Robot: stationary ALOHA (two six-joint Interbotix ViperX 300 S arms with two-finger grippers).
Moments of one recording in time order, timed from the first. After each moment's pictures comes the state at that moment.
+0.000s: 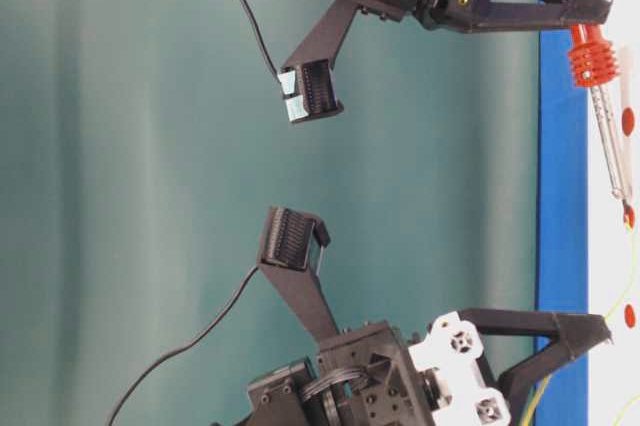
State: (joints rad) left arm 0.10 0.02 0.52 0.01 0.56 -0.19; right arm -0.20 -0.06 0.65 0.05 0.53 0.10
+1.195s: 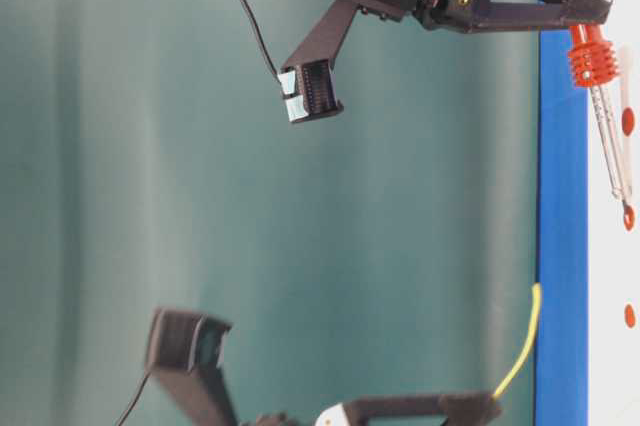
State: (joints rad) left arm 0.10 -0.26 0.63 0.01 0.64 -0.20; right arm -0.21 -0.06 0.65 0.05 0.53 0.10
